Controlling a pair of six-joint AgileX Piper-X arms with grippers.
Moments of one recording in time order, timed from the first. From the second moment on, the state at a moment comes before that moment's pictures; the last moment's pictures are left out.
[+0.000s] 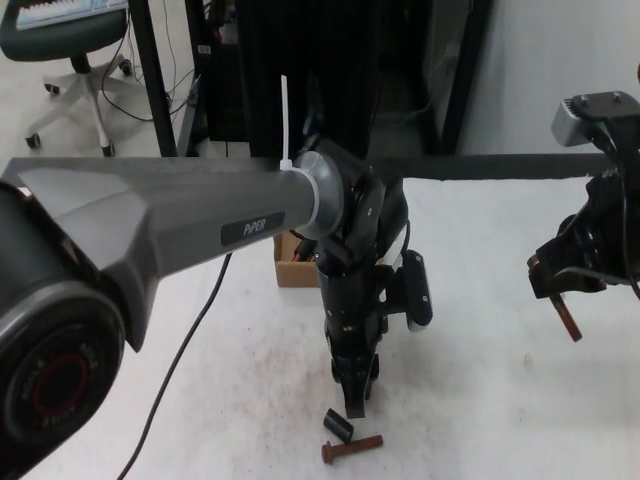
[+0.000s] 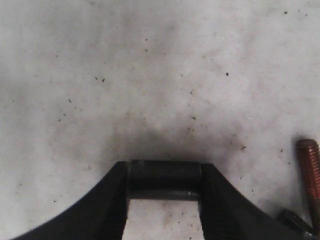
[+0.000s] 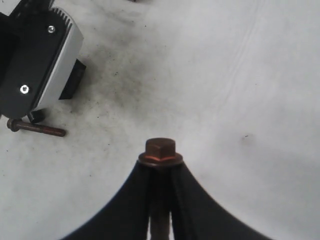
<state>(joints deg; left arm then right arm) -42.6 122.0 -90.5 55.5 7.6 51.4 6.9 73.8 -60.3 58.5 -16.3 -11.5</state>
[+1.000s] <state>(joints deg) -39.7 122.2 -90.2 53.3 16.5 -3.7 6.9 73.8 -60.3 59.3 -18.1 -12.0</state>
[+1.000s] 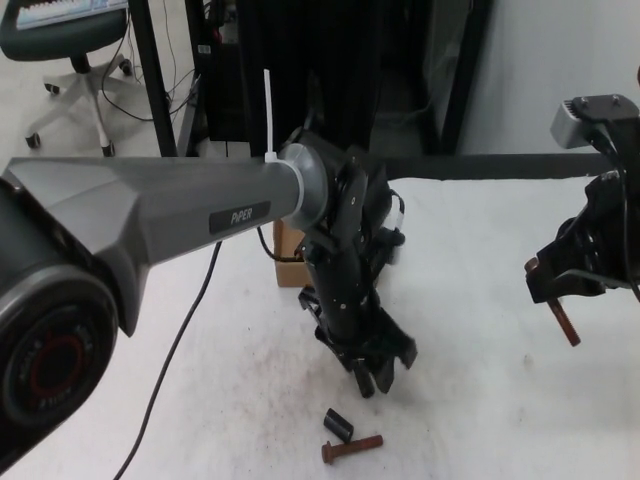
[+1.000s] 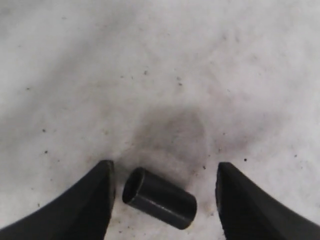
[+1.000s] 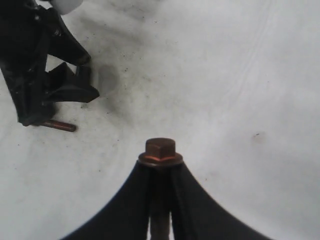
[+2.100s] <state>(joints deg) -41.3 122.2 -90.2 53.3 13.3 -44.9 6.9 73.8 -60.3 59.3 -19.5 -12.0</state>
